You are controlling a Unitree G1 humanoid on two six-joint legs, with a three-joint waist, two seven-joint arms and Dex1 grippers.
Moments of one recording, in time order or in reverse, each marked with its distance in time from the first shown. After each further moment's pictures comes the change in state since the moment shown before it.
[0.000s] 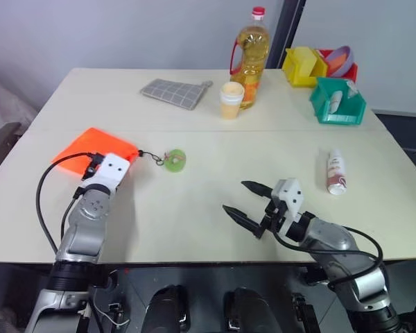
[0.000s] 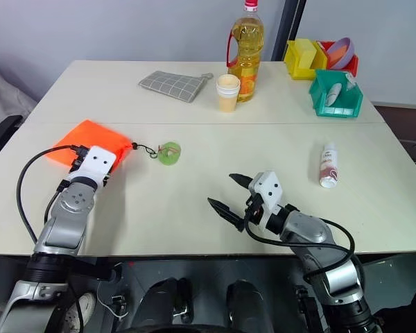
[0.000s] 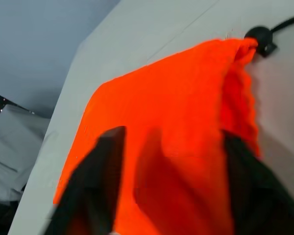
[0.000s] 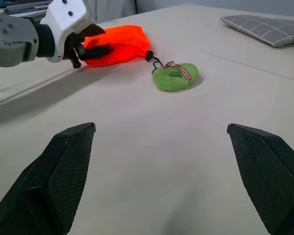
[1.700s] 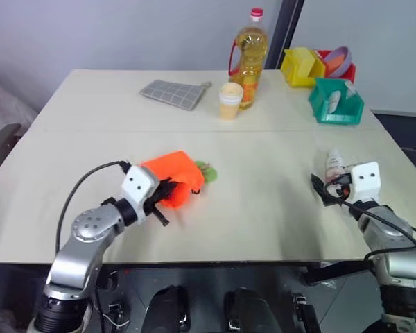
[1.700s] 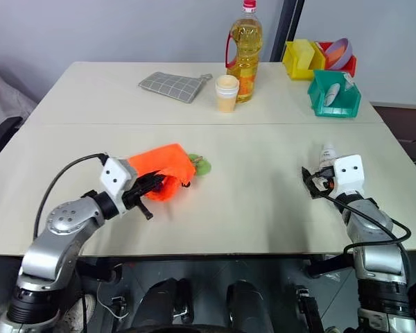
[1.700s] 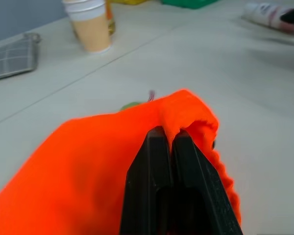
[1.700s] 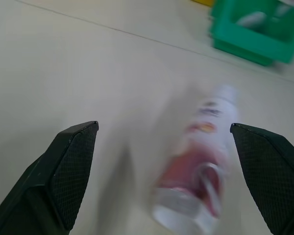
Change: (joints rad) left arm 0.172 -0.027 -0.029 -0.501 -0.558 0.093 -0.535; right arm -0.090 -0.094 -0.375 0.411 -0.210 -0.039 -0.350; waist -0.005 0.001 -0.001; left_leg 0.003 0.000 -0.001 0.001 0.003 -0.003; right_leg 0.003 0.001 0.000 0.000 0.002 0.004
